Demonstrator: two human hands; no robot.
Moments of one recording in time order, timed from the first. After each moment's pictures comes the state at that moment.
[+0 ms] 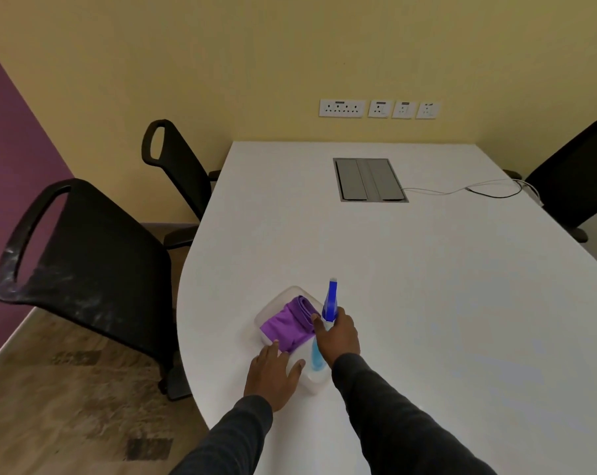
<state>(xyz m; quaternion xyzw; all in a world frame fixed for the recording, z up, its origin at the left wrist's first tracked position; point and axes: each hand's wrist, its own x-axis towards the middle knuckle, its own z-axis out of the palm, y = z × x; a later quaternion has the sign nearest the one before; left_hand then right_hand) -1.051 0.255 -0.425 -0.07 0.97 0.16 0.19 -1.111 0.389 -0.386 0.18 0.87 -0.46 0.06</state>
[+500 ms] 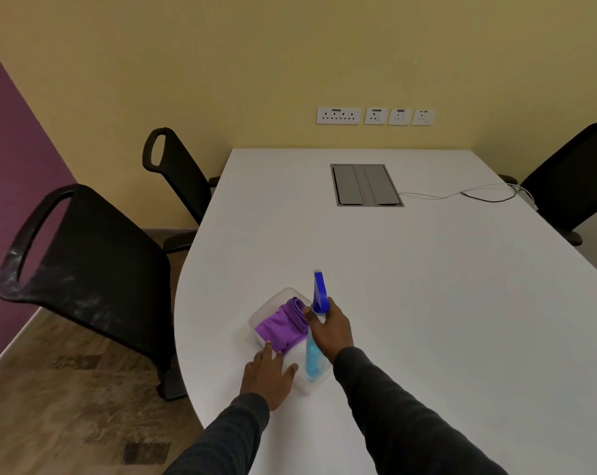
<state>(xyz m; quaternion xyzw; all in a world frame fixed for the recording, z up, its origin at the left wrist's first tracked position) -1.046 0.264 -0.419 -0.07 0.96 0.13 0.22 -1.108 0.401 -0.360 0.08 0.83 -0.55 0.05</state>
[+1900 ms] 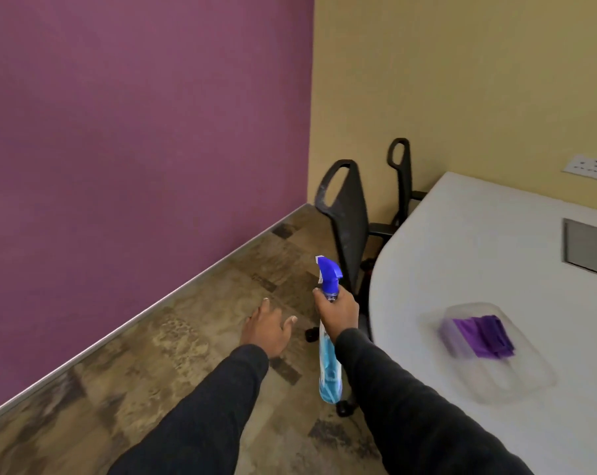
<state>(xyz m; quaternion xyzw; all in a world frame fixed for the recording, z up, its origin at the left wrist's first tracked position) -0.735 -0.023 -0.328 -0.37 0.91 0.18 0.03 -0.853 0.080 -0.311 -0.17 0.80 -0.56 0.15</state>
